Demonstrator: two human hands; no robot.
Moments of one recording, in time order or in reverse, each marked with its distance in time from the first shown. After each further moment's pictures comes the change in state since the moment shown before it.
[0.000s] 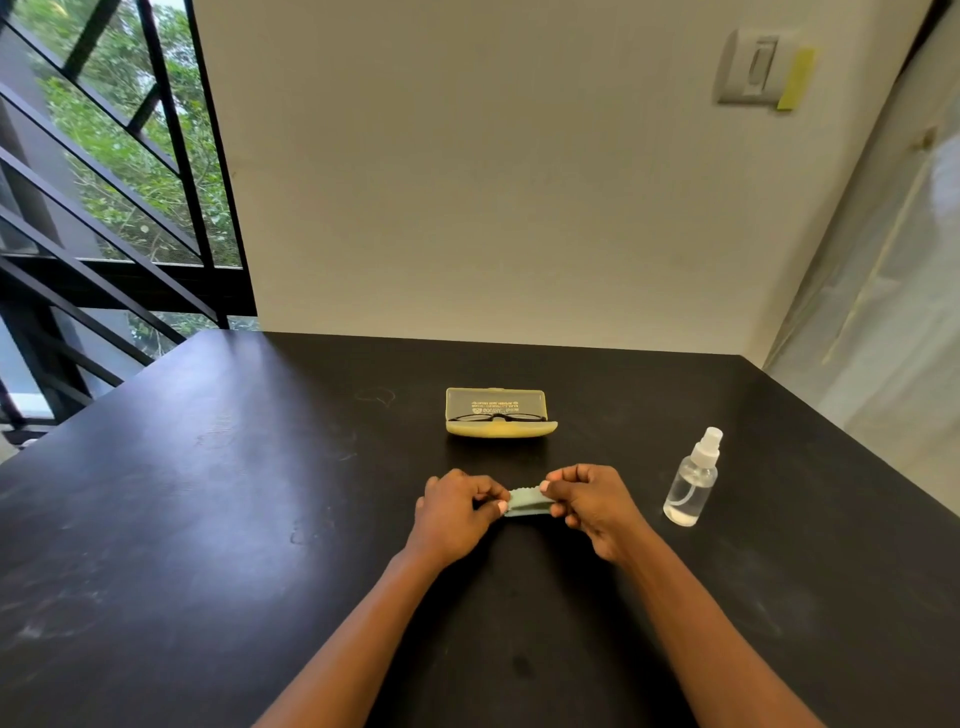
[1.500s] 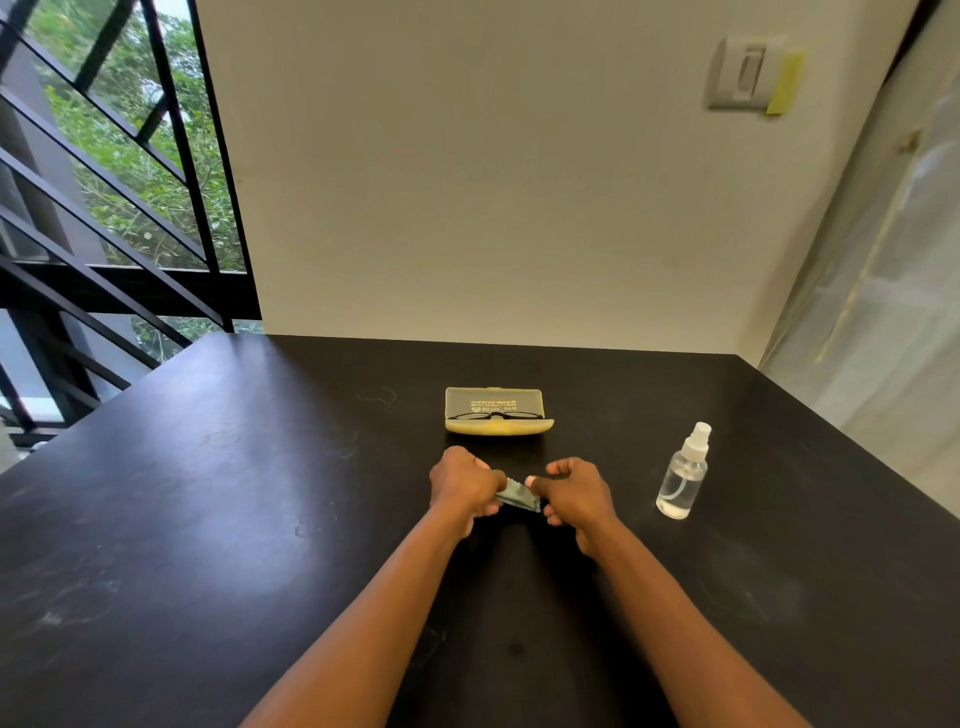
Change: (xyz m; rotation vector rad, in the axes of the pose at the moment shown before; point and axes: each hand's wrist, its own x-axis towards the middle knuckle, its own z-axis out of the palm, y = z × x) left_hand 0.014 0.040 -0.007 -0.578 0.124 -0.475; right_hand 0.008 0.008 0.012 -0.156 0.103 -0.056
